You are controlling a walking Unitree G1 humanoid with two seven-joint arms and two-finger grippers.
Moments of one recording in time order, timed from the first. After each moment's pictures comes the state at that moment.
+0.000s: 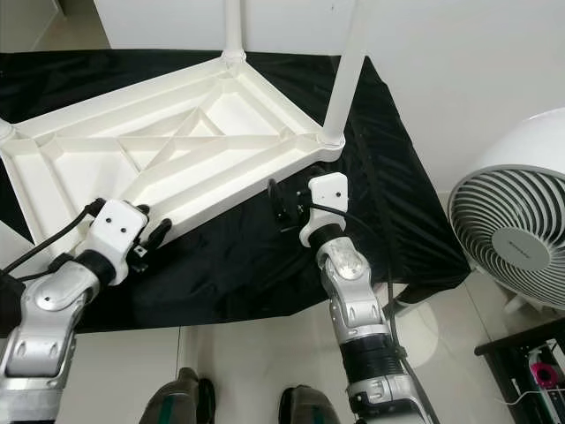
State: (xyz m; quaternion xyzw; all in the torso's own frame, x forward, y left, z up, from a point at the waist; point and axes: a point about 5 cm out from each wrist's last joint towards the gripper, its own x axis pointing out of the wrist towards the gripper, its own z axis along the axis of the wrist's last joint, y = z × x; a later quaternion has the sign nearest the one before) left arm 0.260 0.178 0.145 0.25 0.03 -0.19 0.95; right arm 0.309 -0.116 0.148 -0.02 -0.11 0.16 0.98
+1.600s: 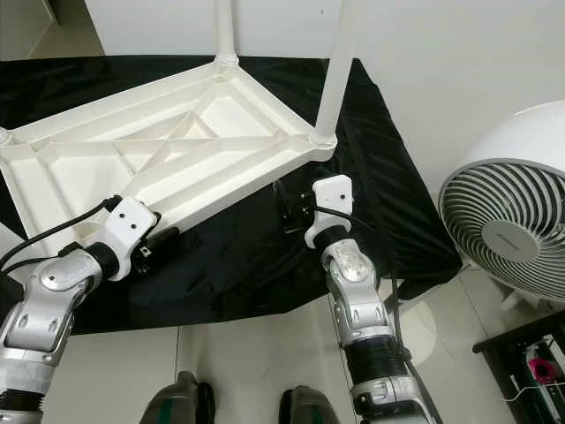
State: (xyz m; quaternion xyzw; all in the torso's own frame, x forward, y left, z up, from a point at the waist) left arm 0.281 0.177 0.130 0.25 0.09 -0.27 0.93; right arm 0.307 -0.121 0.147 -0.03 -0.11 0.16 0.98
